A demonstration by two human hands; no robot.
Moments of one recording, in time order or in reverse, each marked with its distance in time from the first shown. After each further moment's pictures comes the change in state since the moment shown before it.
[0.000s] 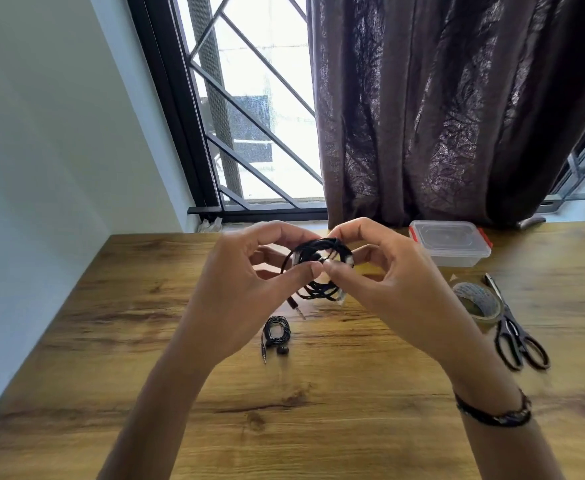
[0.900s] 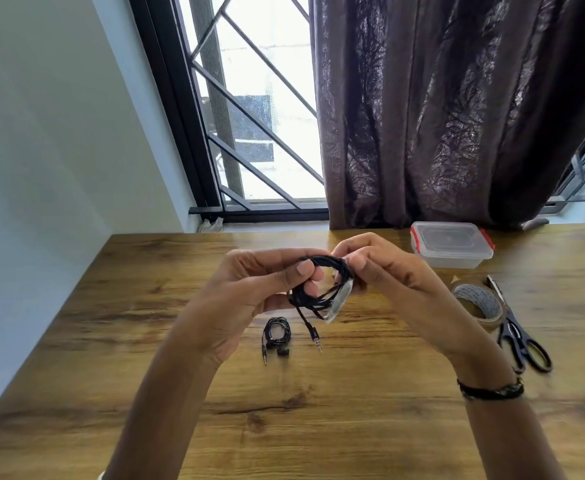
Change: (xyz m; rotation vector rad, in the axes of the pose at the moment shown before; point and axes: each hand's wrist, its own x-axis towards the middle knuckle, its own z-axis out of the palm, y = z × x) left_hand 0.004 -0.020 0.000 -0.603 -0.147 -0.318; right_hand 0.007 0.045 -0.010 0.319 -0.199 -0.109
